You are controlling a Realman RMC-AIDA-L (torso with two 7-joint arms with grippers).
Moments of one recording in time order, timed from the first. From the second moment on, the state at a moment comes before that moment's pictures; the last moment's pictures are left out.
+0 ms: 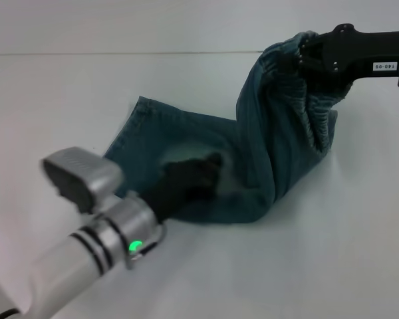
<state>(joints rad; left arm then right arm) -0.67 -2.17 0.34 -0.27 1.58 1.05 -0.55 0.72 1.95 -0.76 -0.74 -1.91 -1.57 1.55</state>
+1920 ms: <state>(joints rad) -0.28 -2.17 0.26 0.35 1.58 1.48 -1.03 0.95 2.09 -1.33 -0.88 -2.09 -1.40 1.54</state>
